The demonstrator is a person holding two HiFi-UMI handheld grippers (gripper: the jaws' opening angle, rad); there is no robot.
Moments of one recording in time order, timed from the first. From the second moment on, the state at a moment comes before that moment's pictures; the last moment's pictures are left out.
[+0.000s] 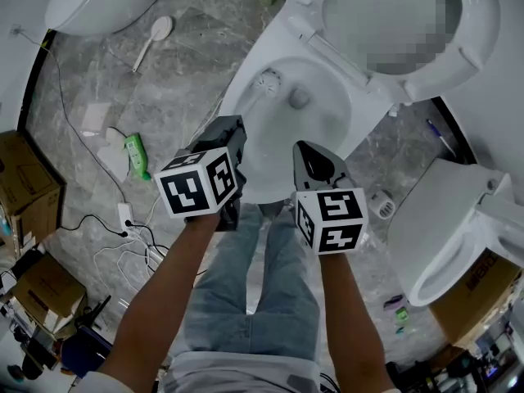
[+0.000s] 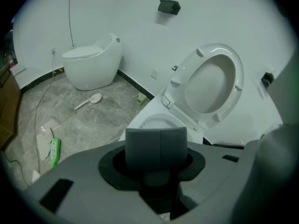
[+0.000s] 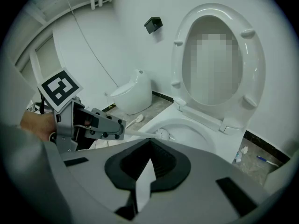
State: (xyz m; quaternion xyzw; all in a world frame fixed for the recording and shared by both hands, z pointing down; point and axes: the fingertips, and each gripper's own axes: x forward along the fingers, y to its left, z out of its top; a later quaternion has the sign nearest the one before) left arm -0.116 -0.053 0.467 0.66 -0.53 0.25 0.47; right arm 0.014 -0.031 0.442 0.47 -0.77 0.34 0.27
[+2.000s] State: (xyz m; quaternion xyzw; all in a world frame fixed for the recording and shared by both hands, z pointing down) left arm -0.079 -0.031 0.531 0.65 -0.52 0.23 0.50; right arm 0.017 -0.019 0.489 0.45 -0.79 0.33 0.26
